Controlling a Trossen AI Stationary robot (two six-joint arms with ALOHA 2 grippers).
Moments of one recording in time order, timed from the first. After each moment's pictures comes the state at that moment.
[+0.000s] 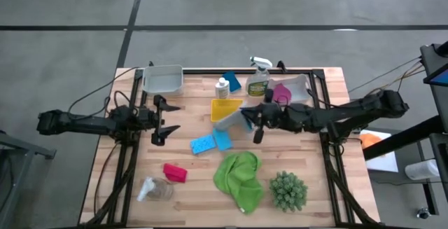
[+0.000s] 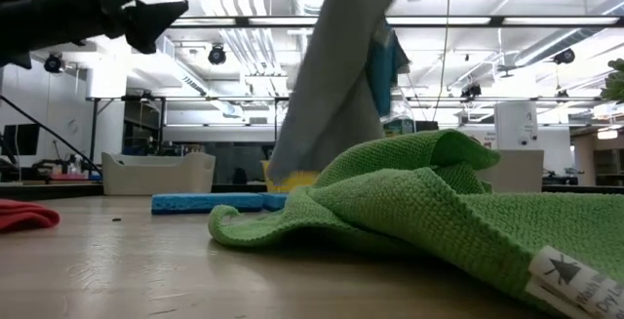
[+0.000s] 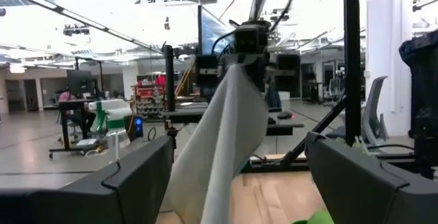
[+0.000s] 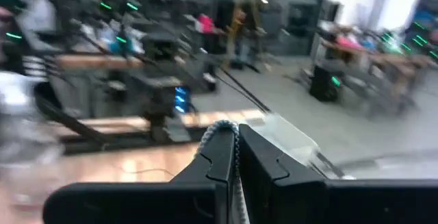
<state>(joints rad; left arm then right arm) 0.04 0.49 0.07 0.68 0.02 0.06 0.15 1.27 0.82 0.45 0.40 -0.04</state>
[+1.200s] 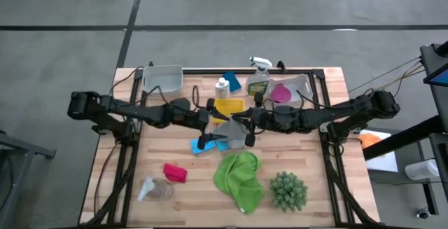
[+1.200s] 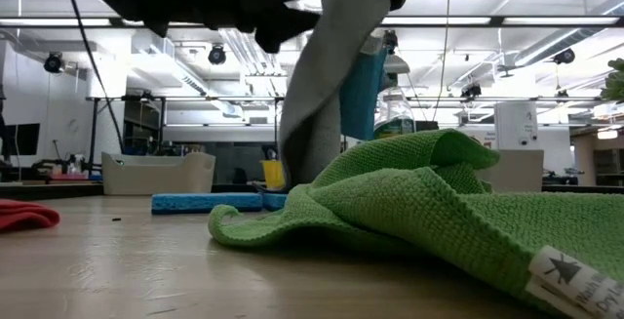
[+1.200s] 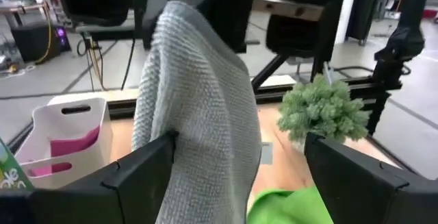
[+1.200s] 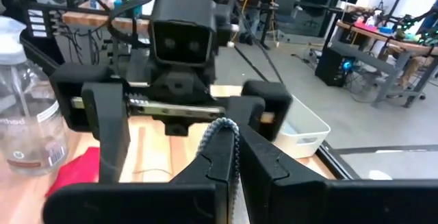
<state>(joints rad) 0.05 1.45 0.73 0.57 0.24 0.06 0.13 1.39 0.90 0.36 0.37 -0.06</state>
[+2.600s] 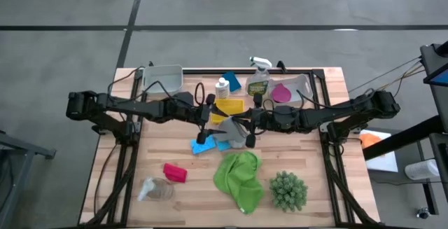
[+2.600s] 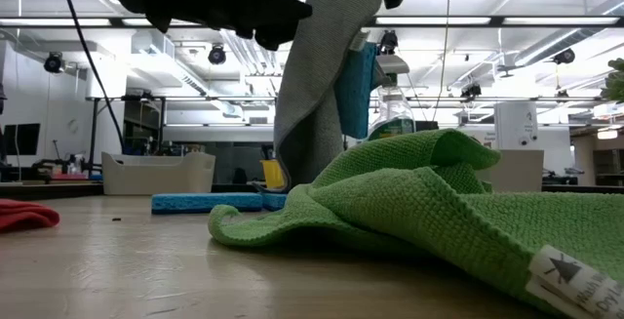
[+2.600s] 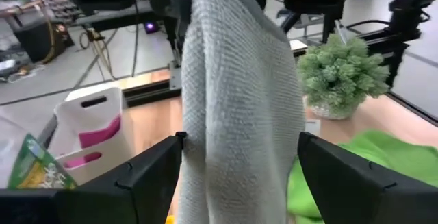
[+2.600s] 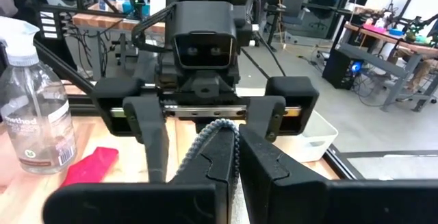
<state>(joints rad) 0.12 1.42 0.77 0.39 0.27 0.24 0.13 1.38 0.90 0.35 0.34 -0.06</state>
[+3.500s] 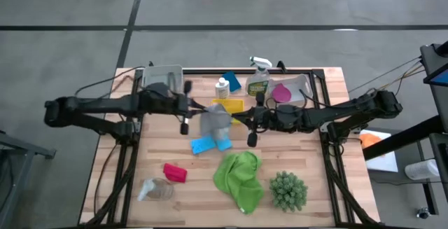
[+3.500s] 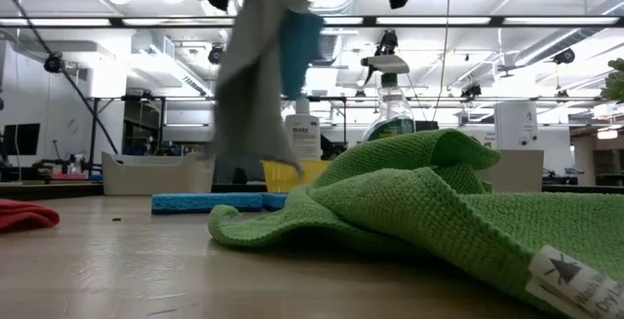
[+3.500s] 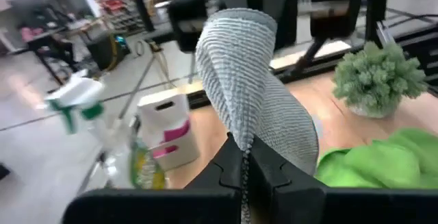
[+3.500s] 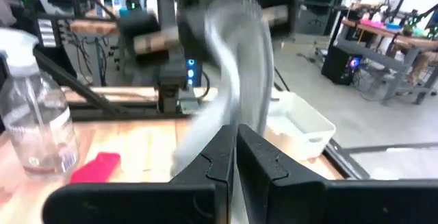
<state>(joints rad) 0.15 1.03 0.77 0.04 0.12 0.33 0.13 1.36 0.90 0.33 0.35 -0.02</state>
